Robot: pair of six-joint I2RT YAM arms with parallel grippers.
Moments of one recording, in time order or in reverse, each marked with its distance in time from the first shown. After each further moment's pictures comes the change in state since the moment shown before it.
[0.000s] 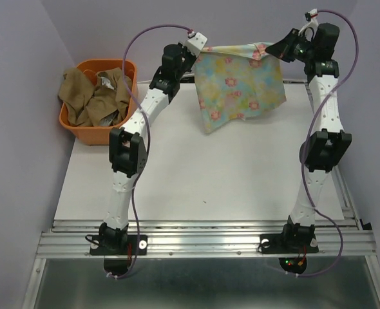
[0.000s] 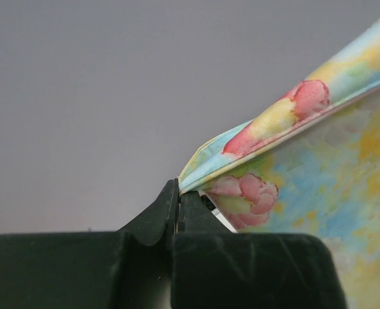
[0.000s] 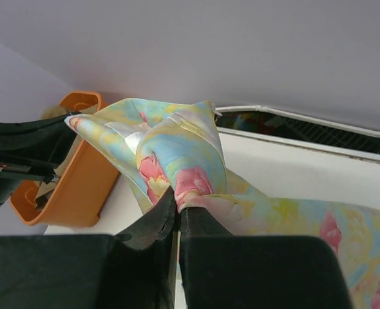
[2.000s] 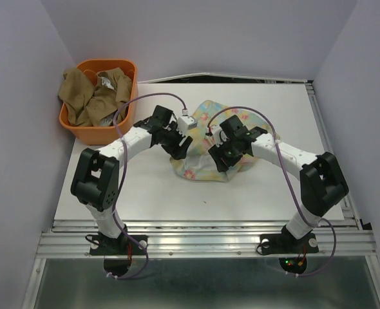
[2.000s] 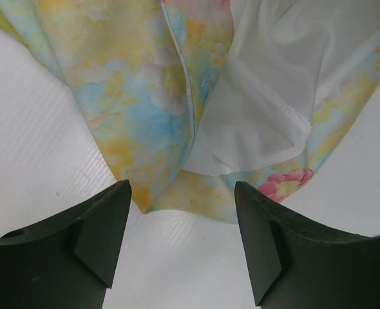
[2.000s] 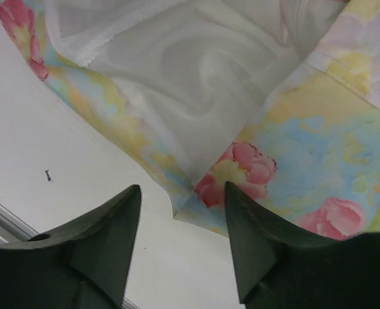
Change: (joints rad) left arm -0.040 -0.550 -1.034 -0.507 0.358 -0.047; right arm 0.684 -0.552 -1.270 -0.240 0.467 -0.563
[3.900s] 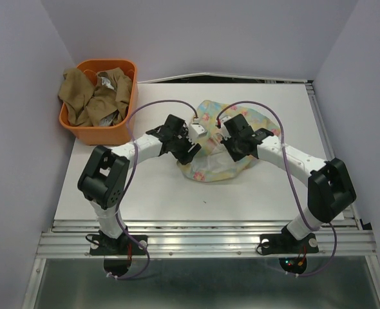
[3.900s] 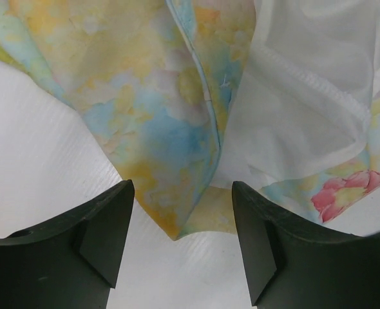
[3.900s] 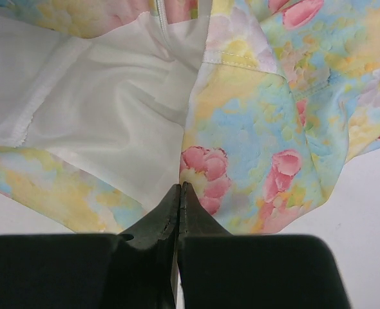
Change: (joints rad) left arm -0.091 0.051 -0.076 0.187 -0.104 0.003; right arm 0.019 -0.068 -0.037 0.074 0.422 0.066
